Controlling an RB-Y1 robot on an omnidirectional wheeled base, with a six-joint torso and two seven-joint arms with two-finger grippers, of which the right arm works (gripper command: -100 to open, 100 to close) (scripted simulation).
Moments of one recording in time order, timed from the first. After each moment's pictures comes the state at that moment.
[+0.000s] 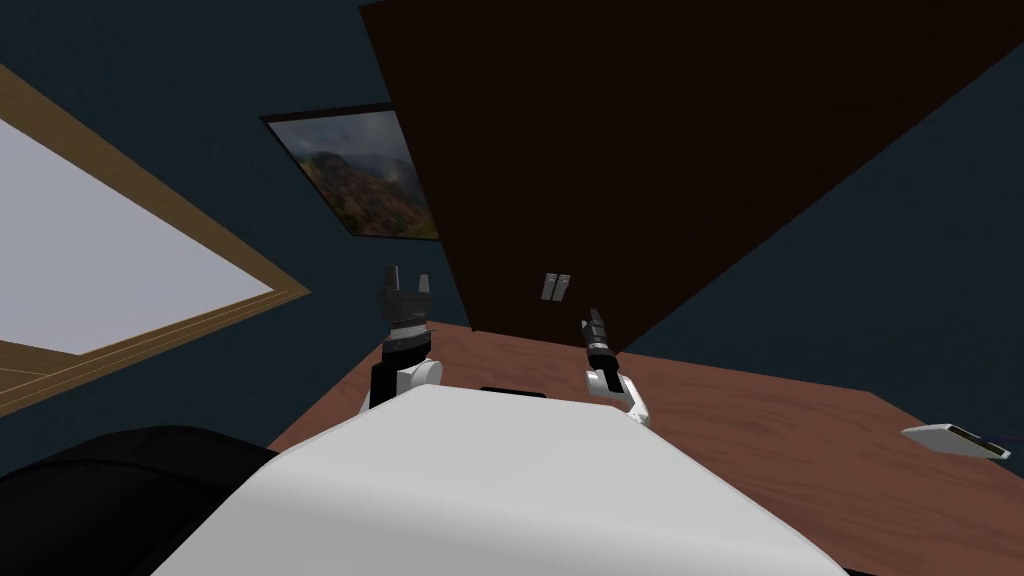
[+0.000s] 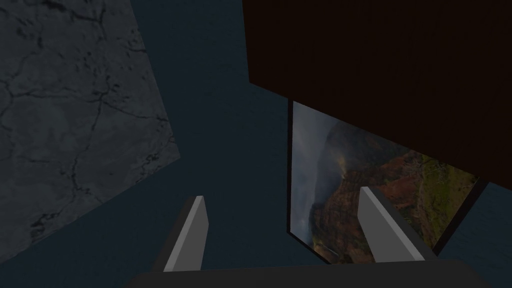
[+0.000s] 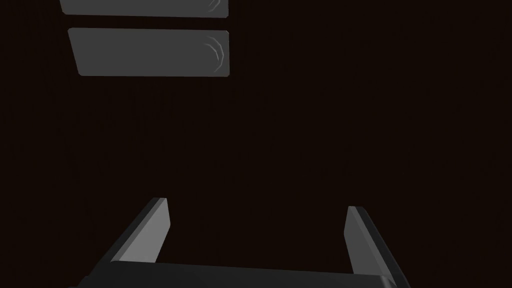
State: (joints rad) arm 0.19 -0.12 -0.16 -1.54 0.18 -0.33 -0.32
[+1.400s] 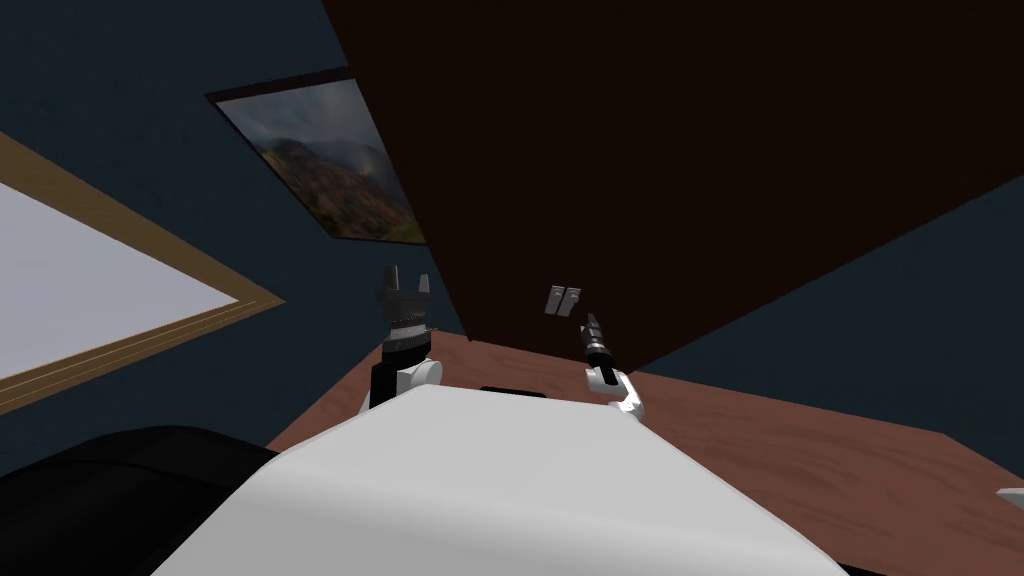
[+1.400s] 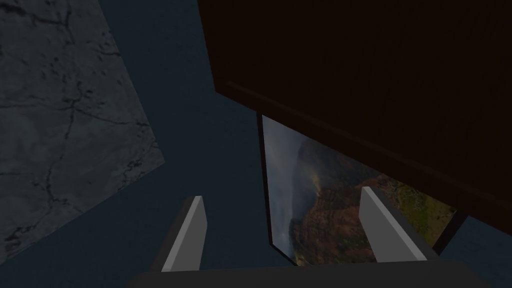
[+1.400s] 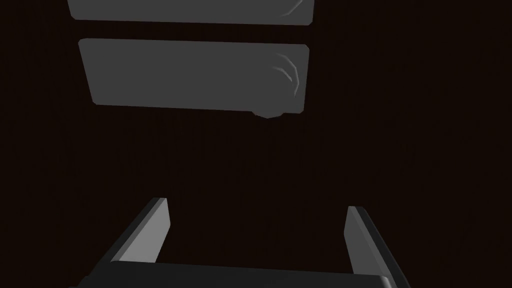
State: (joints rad) arm 0.08 -0.15 -0.20 -1.32 0.24 -0.31 -0.38
